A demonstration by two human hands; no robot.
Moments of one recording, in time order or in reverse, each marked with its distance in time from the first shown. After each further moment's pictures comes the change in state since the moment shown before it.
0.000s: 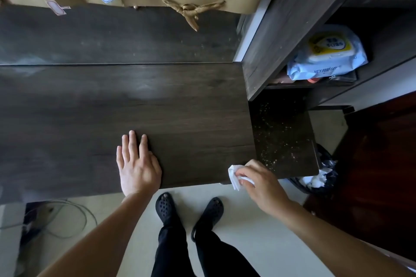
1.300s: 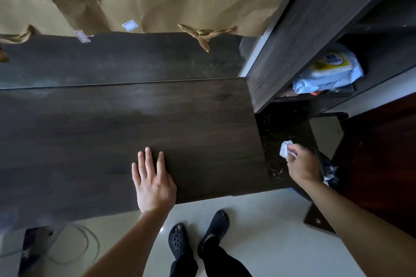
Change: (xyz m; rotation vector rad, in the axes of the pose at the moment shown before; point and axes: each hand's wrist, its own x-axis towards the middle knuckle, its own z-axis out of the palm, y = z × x) left_hand 0.000 -0.005 -0.005 0.013 -0.067 0.071; right_hand 0.048 0.059 -0.041 -0.158 0.378 0.665
